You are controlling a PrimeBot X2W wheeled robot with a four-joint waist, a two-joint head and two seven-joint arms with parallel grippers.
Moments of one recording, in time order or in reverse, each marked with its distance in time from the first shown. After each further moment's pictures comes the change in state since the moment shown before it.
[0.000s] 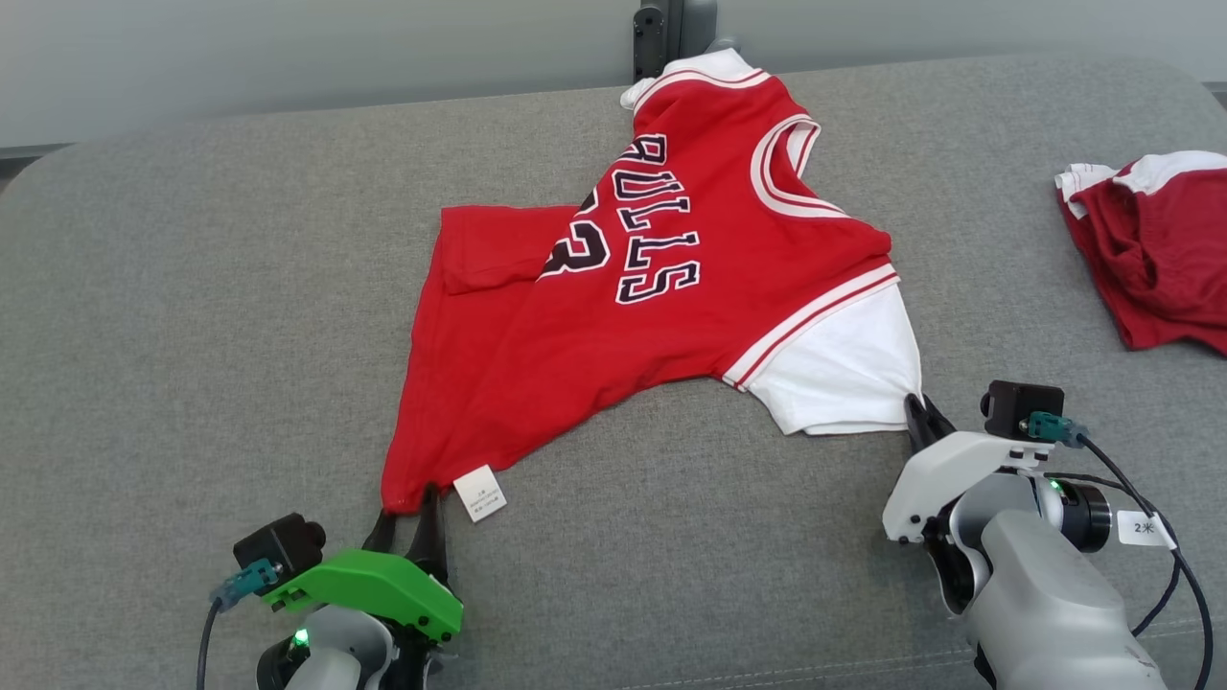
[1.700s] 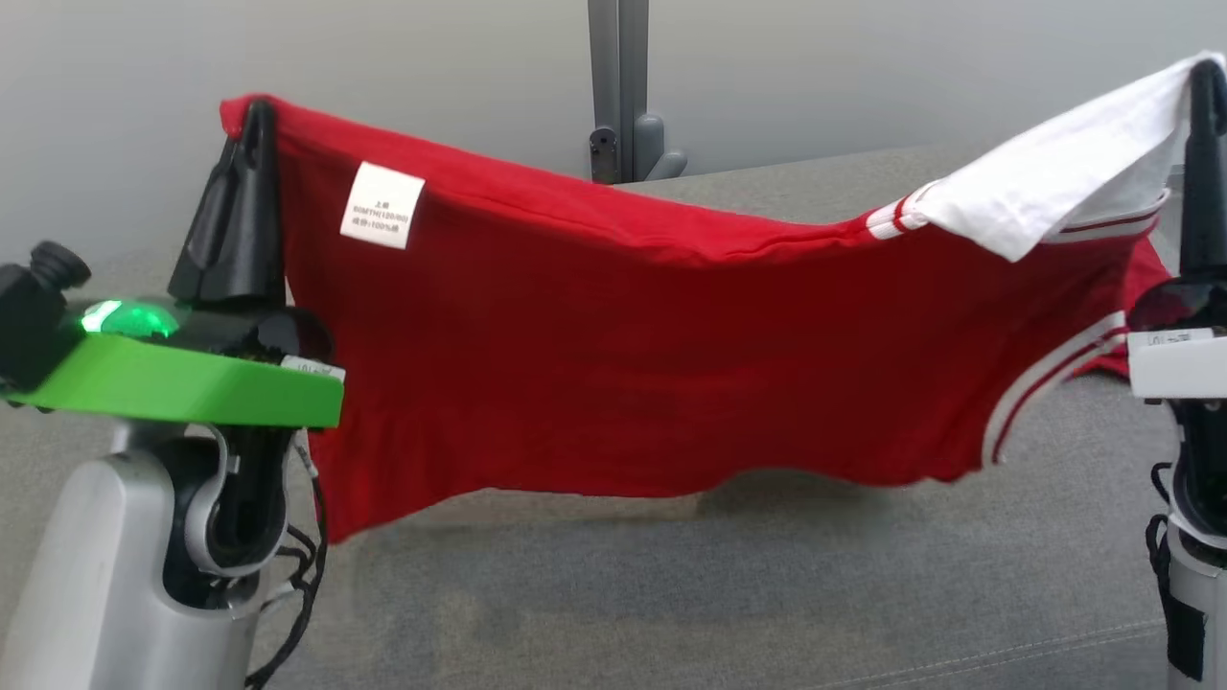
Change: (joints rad) left arm -0.141 0.208 0.049 -0.827 0.065 0.047 0.077; right arm 0.272 -0.076 -0.131 -1.402 0.318 -0.001 0.286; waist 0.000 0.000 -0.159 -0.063
